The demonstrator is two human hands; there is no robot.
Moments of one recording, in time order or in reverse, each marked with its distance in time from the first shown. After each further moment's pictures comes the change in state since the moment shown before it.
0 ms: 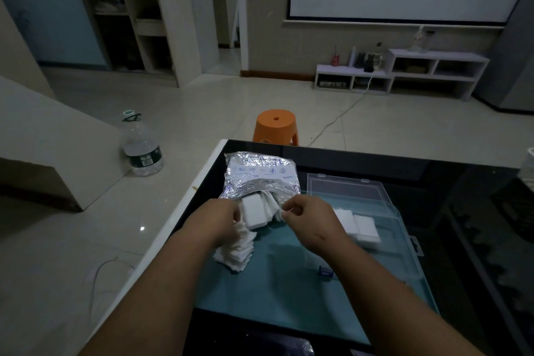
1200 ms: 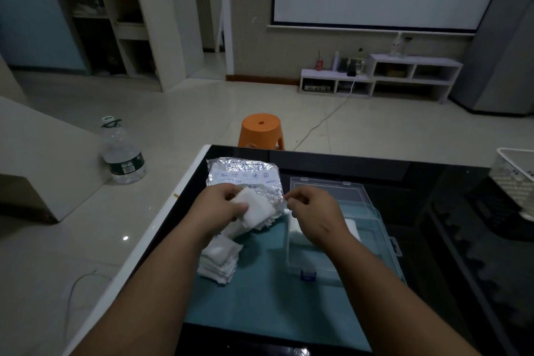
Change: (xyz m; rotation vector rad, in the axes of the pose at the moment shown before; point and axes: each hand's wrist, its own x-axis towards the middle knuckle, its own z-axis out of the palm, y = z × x) left_hand 0.003 0.040 -0.016 -0.957 0.097 -0.044; right_hand 0.005 0.011 -0.031 0.168 0.121 0.023
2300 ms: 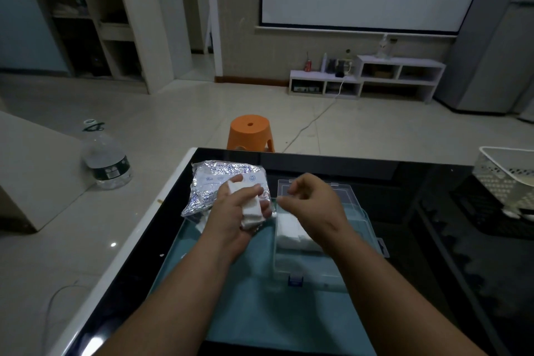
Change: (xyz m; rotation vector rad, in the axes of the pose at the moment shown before) left_hand -0.004 0.027 0.063 -1.104 -0.073 -0.167; right_hand -0.005 -0.006 -0.025 0.194 0.058 -0.078
